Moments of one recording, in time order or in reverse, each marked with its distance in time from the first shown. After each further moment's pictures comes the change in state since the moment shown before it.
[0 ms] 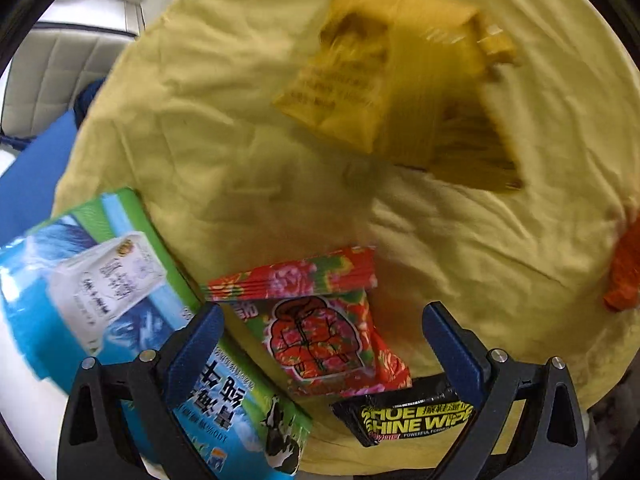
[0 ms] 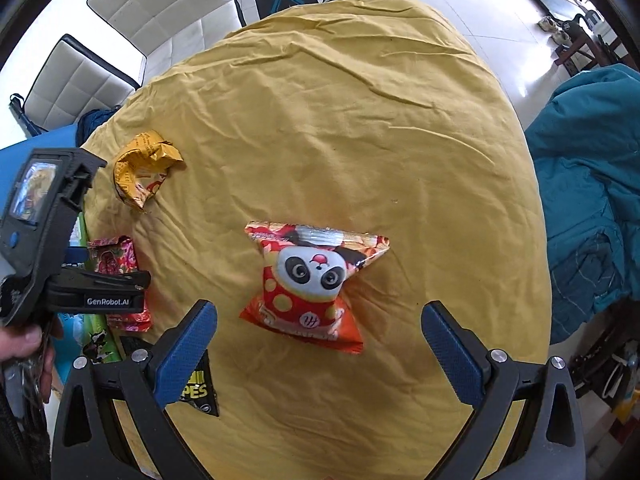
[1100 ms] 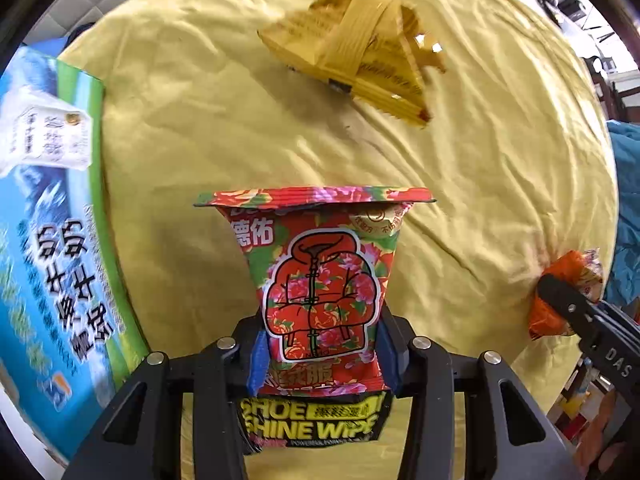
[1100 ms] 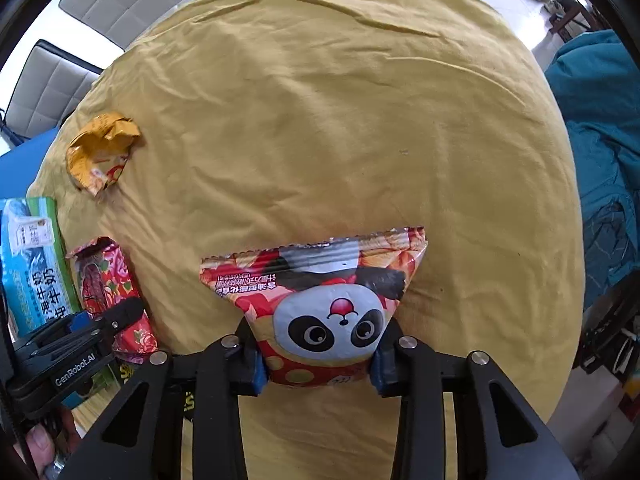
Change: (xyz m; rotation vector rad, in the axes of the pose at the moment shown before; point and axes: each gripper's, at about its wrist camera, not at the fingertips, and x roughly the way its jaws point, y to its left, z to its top) left arm 0.033 -0.032 -0.123 -0.247 -0.212 -0.353; right arm 0.059 0.011 -0.005 0.062 0.069 0.008
